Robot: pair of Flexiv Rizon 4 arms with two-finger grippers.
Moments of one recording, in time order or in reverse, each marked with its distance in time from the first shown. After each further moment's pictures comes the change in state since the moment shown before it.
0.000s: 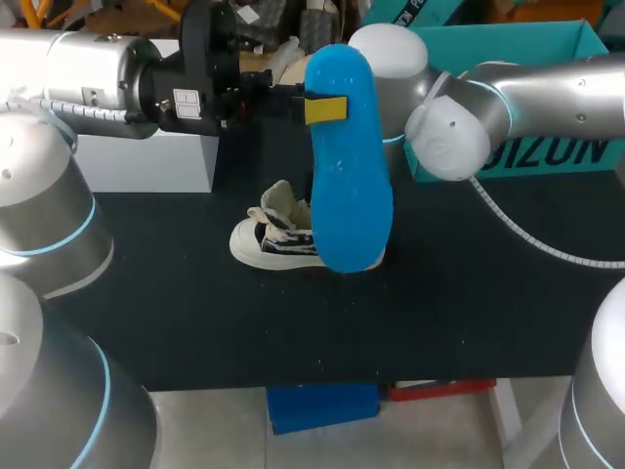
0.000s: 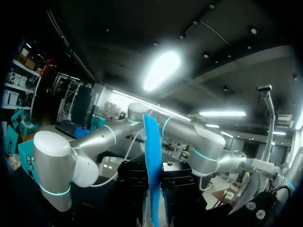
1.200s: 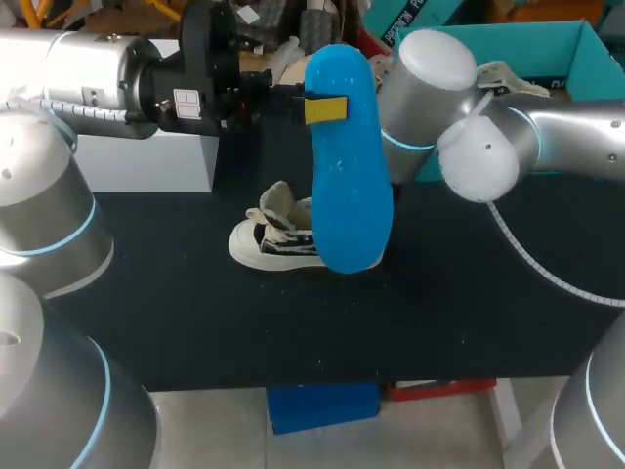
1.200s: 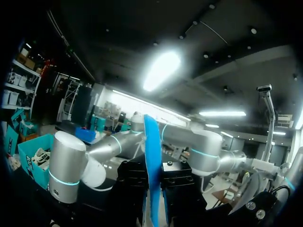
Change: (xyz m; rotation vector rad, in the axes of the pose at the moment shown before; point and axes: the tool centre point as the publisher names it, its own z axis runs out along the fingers) left arm 0.000 0.000 0.000 0.000 0.000 0.000; right arm -0.004 0.009 -0.006 -0.221 -0.041 -0.075
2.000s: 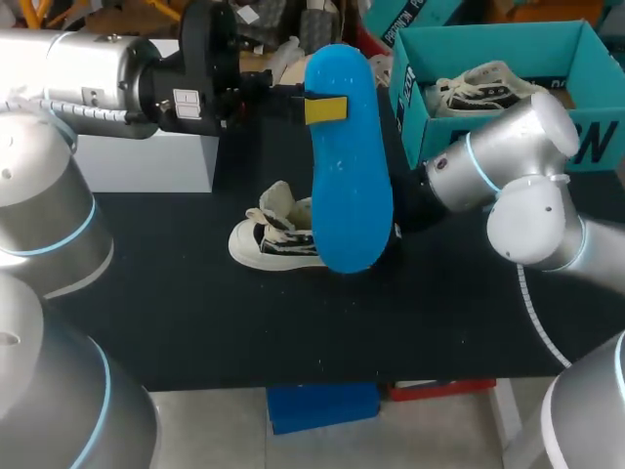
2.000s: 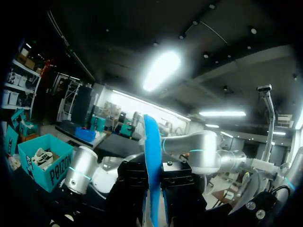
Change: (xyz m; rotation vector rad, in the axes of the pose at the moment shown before) left arm 0.000 0.000 0.000 0.000 0.000 0.000; right arm 0.000 -0.011 0.009 -0.474 -0.028 -0.031
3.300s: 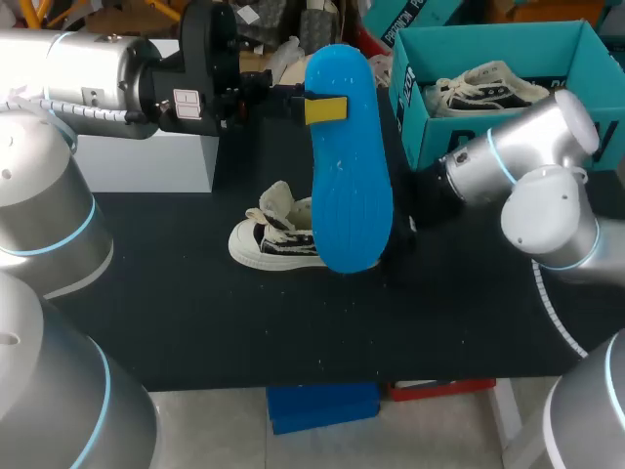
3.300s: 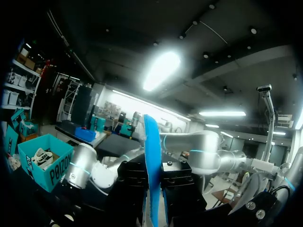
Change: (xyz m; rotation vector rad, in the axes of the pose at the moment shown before) left arm 0.000 0.000 0.000 0.000 0.000 0.000; right arm -0.006 -0.006 -0.021 -0.020 0.022 0.039
